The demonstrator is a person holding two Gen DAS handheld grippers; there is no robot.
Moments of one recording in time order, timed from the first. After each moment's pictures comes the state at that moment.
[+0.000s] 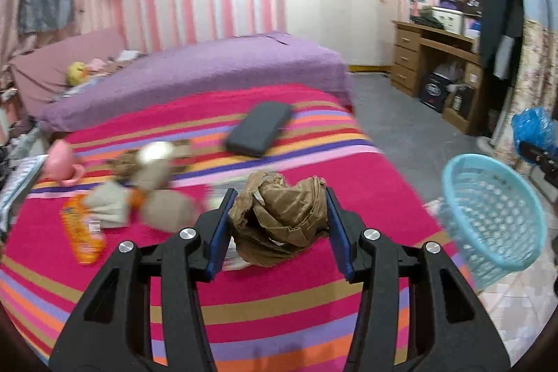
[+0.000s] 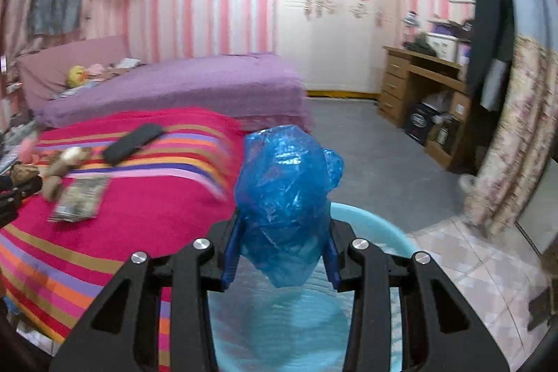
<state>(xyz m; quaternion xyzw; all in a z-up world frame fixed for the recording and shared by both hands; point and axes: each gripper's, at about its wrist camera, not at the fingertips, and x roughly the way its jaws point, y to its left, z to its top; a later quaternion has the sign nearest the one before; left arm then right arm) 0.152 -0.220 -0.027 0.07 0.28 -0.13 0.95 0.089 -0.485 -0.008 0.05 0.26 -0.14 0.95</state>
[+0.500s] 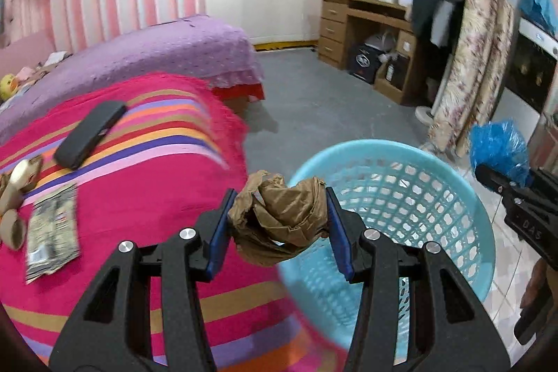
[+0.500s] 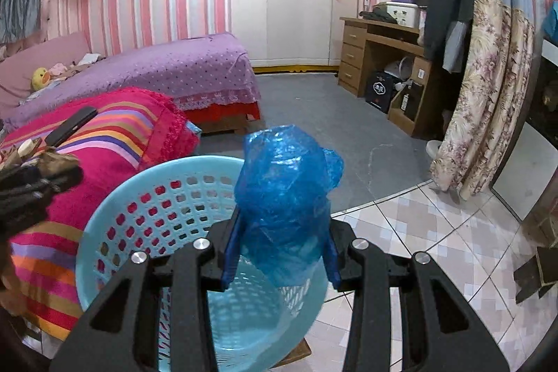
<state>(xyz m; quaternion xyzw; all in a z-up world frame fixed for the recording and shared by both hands) 0.151 -0.422 -0.067 0.09 0.32 -0.26 0.91 0.065 -0.567 -0.043 0.07 0.29 -0.19 0.94</state>
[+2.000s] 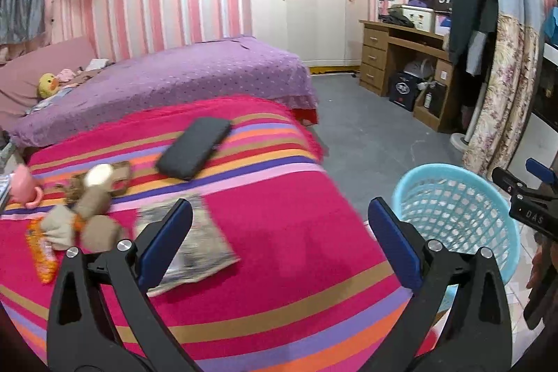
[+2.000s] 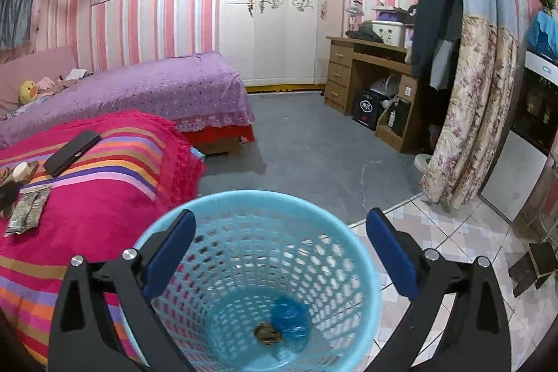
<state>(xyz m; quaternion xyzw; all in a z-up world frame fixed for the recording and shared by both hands) 0.158 -0.269 -0.017 0.07 0.27 -0.18 0.94 0.092 -0.486 -0.009 0.05 0.25 -0.22 0.94</state>
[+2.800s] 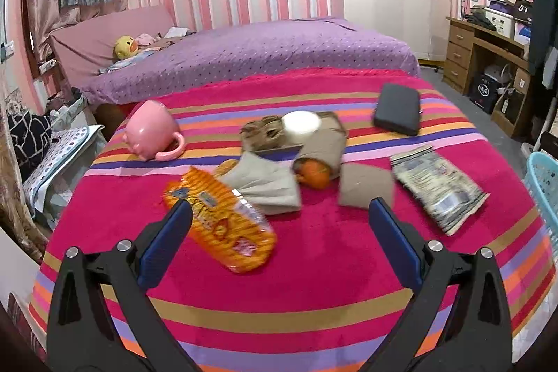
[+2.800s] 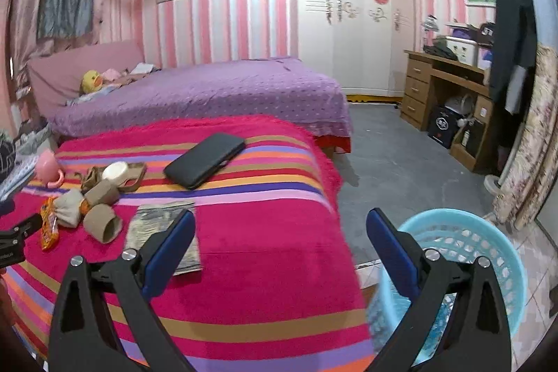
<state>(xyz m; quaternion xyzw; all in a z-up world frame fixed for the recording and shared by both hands) 0.197 -0.020 -0.041 0.06 0.31 -0.03 0.95 0.170 -0.279 -0.002 0.03 0.25 -0.09 0.96</state>
